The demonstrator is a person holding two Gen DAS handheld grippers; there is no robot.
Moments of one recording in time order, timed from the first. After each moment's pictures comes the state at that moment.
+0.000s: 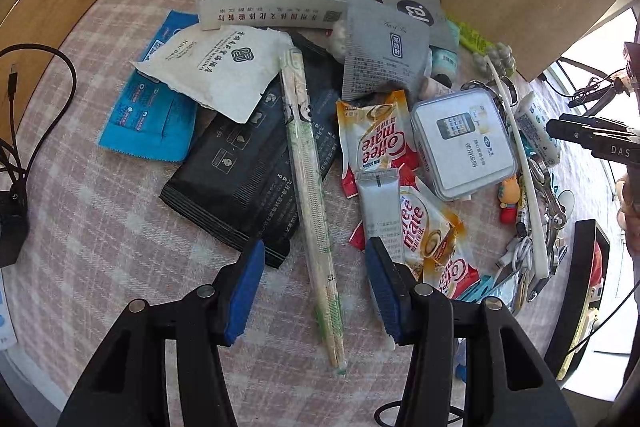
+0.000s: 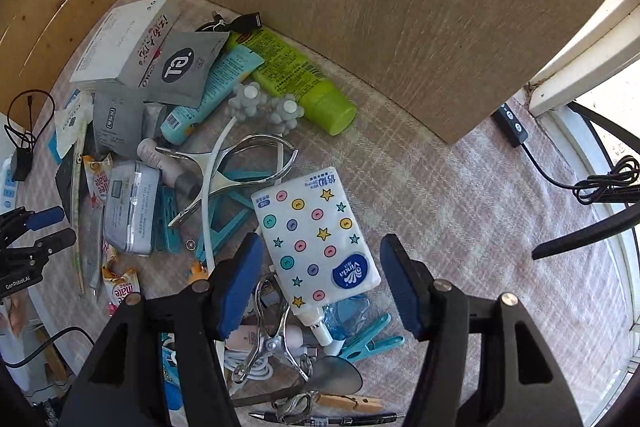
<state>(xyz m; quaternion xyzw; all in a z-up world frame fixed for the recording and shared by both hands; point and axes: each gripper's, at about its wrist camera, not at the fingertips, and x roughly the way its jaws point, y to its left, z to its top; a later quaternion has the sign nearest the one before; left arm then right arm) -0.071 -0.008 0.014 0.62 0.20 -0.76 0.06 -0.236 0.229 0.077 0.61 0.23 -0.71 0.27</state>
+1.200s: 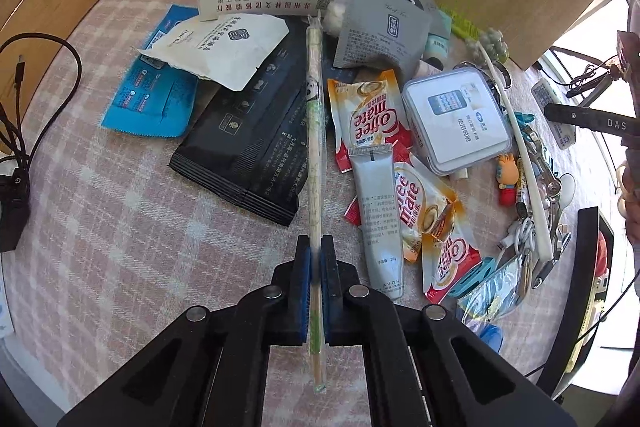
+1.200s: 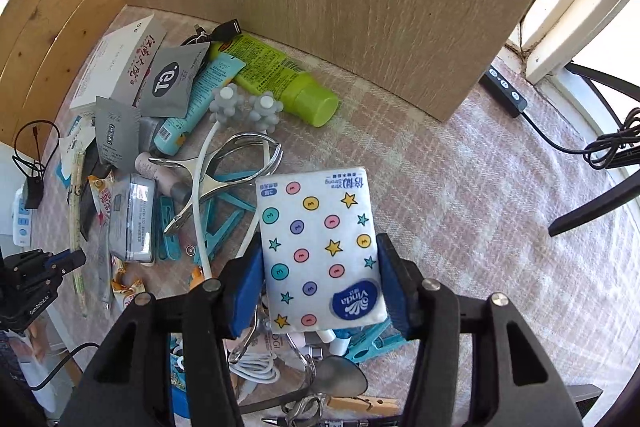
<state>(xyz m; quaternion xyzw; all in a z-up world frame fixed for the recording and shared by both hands) -0.045 0.015 0.015 0.61 0.19 -0.77 0.06 -0.257 0.267 0.086 0.62 0.15 -0.73 0.26</state>
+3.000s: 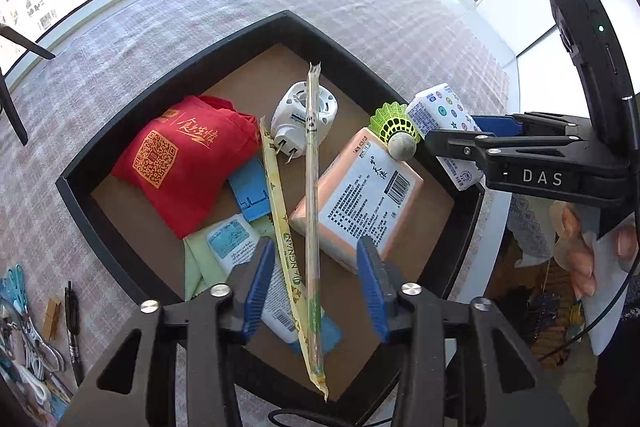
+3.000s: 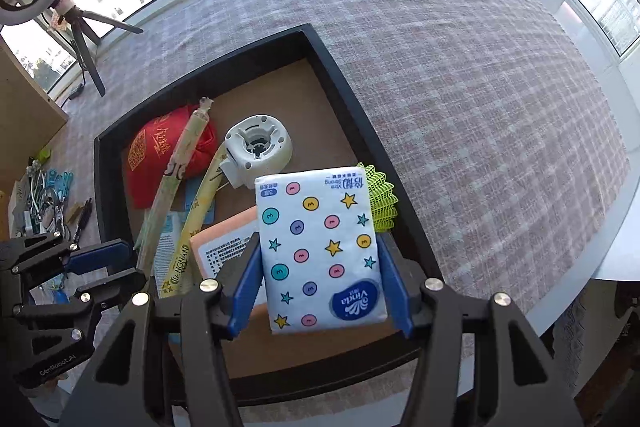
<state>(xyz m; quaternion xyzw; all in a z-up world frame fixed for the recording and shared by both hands) -0.043 0.562 0.120 0.57 -0.11 -0.70 -0.41 0.003 0.772 0.143 0.60 -0.10 -0.78 -0.12</state>
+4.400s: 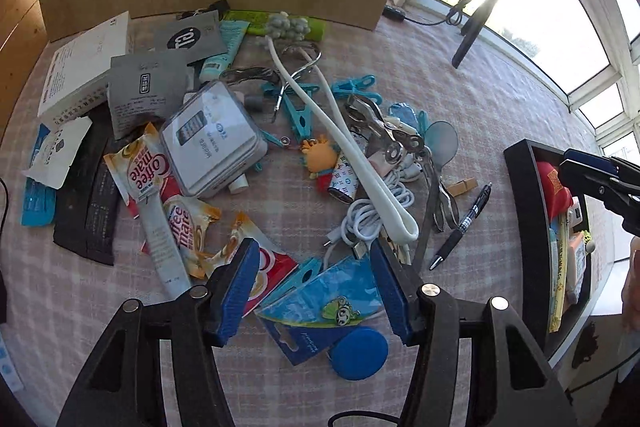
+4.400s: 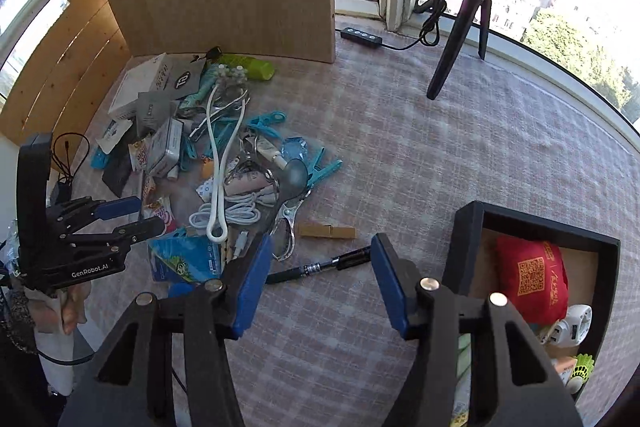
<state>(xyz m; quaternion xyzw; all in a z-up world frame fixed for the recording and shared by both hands) -0.078 0.119 0.066 0.58 0.12 -0.80 -0.06 -0.106 0.368 0.158 0.56 0.07 -0.80 0.21</state>
